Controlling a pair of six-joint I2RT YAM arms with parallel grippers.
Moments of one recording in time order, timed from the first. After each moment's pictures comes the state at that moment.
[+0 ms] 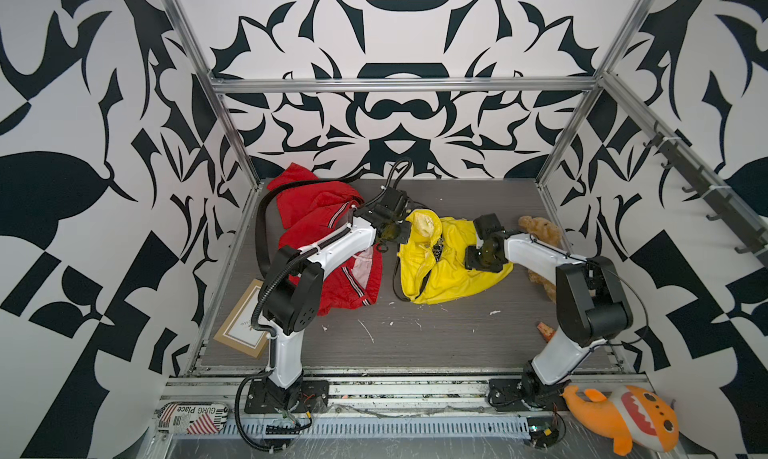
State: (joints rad) left arm -0.64 1.95 1.66 -0.56 -0.02 -0.22; right arm 0.28 1.67 0.99 -0.57 0.01 0.40
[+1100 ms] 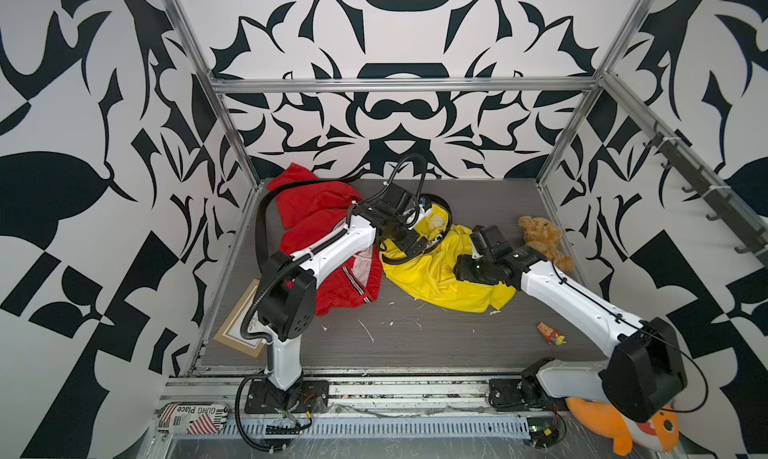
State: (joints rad) left arm -0.69 1.92 1.63 -0.66 0.19 0.25; right arm 0.46 1.31 0.95 -0.70 0.00 0.55
